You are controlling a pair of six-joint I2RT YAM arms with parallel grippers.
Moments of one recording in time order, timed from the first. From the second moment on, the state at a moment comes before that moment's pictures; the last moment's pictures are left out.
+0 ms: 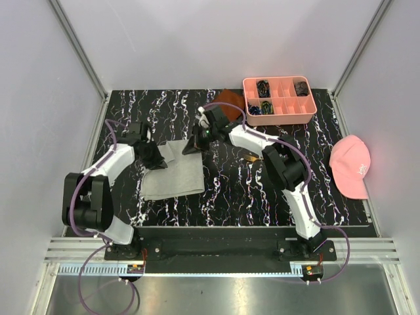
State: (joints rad) left arm -0.08 1.49 0.96 -0.59 0.23 -0.55; right arm 0.67 2.27 1.80 -0.22 -0.66 0.82
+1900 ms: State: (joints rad) left arm -0.22 1.91 1.37 -0.64 0.16 -0.54; right arm 0.77 2.21 1.48 -0.22 -0.57 0.66
